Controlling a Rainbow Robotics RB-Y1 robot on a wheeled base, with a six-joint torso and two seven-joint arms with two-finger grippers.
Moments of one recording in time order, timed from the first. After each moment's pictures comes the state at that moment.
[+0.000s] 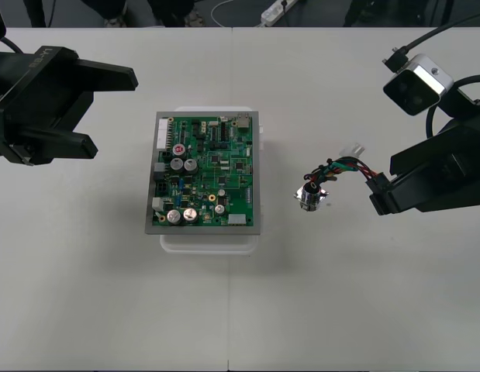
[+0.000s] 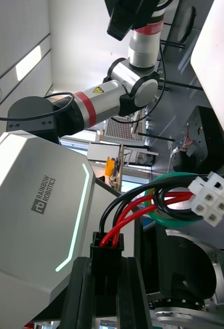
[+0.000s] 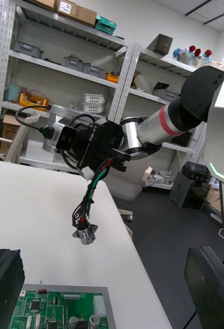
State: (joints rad) right arm -0.49 -0.98 0.21 -1.81 0.59 -1.57 -1.43; left arm -0.49 0.78 0.03 -1.64 -0.71 -1.54 0.41
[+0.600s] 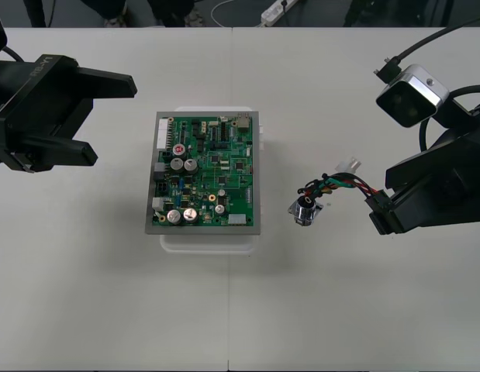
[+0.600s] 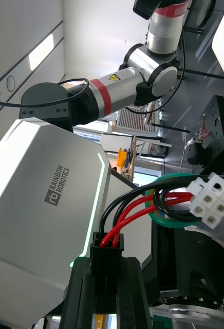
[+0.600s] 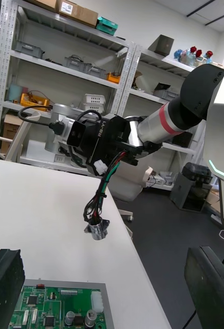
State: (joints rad) right arm -0.49 -0.98 0.24 -1.85 0.56 -1.57 -1.43; left arm -0.47 0.78 0.03 -1.65 -0.70 -1.54 0.39
